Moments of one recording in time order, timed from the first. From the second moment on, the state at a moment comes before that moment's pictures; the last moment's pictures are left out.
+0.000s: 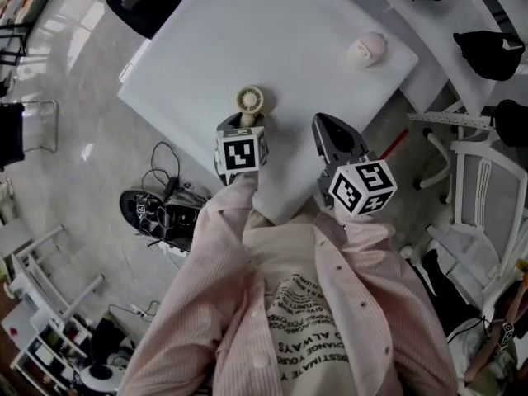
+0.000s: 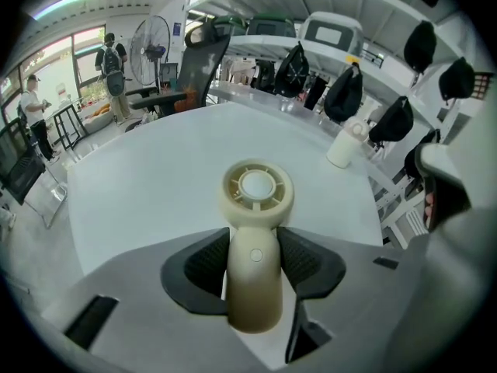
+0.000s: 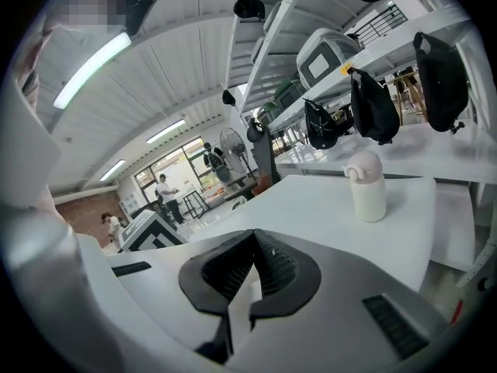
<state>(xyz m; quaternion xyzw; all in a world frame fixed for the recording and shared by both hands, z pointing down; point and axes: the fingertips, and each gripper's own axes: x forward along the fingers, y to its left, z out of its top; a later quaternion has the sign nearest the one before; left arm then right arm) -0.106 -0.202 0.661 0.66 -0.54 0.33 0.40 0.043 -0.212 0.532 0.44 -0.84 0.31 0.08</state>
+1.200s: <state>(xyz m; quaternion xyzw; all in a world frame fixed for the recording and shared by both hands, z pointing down) -0.114 -0.189 0.486 0.76 -0.57 0.16 0.27 0.055 -0.196 0.433 0.44 -0.87 0.21 0.03</state>
